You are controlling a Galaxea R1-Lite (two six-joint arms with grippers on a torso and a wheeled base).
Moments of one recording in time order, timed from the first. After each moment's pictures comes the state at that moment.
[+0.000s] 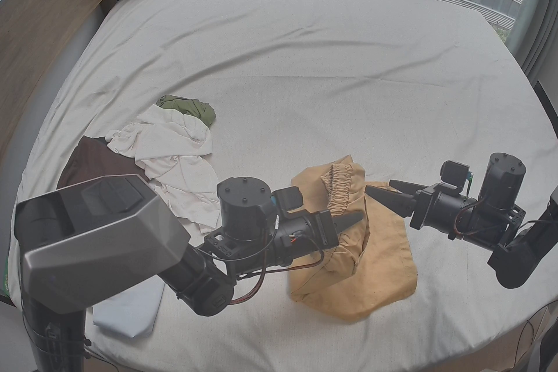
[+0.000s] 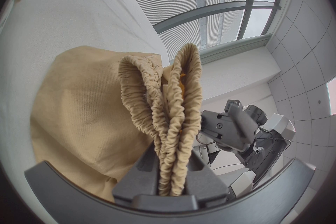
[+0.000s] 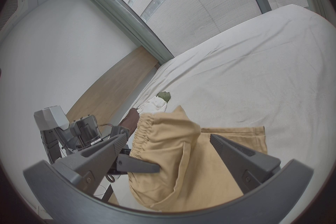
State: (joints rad) left arm -0.73 2.30 -0.99 -1.22 -0.43 -0.80; right arm 0.35 1.85 -0.47 -1.28 0.44 0.36
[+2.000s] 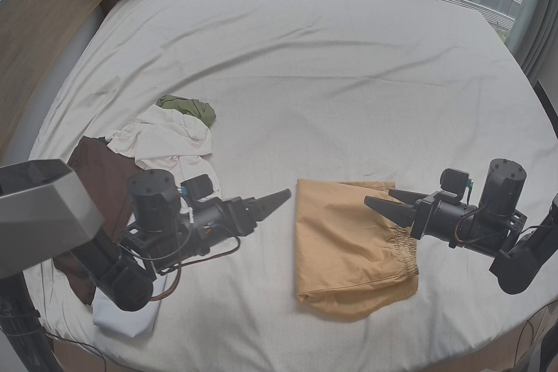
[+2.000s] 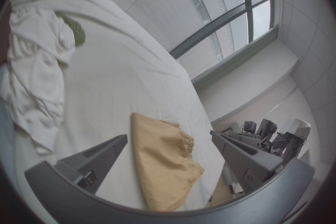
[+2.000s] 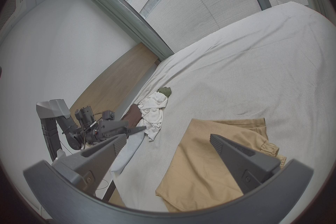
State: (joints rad) left arm -0.46 2.05 -0.60 -1.35 -0.33 -0.56; right arm 0.38 1.84 -0.42 -1.27 0.44 0.36
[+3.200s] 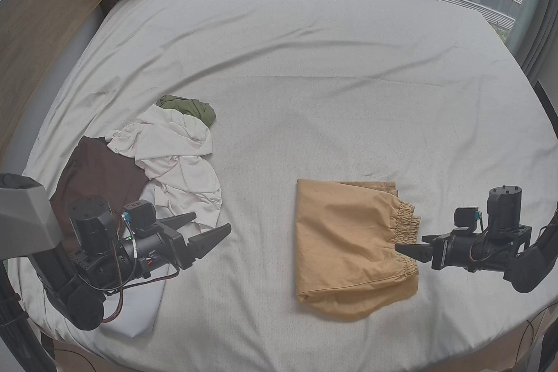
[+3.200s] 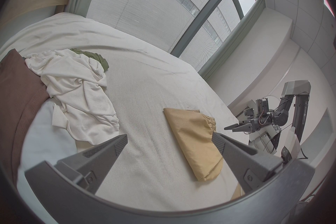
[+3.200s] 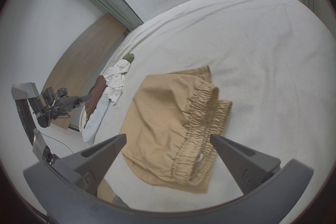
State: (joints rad) left arm -0.31 2.00 -0.29 -1.52 -0.42 -0.26; right arm 0.18 1.84 -0.33 -0.95 0.42 0.17
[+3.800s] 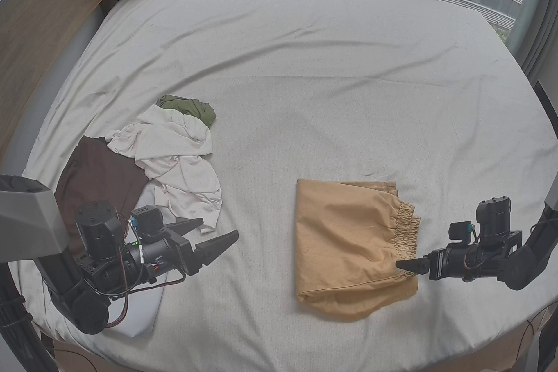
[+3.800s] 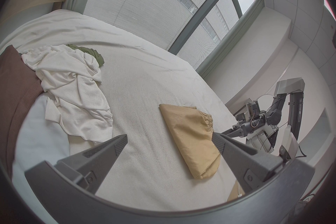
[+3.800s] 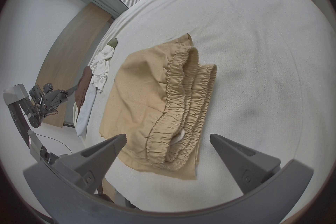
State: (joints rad) left arm -0.34 2.02 -0.28 -1.54 -0.42 -0.27; right arm 0.14 1.95 -0.35 -0.87 0.42 0.16
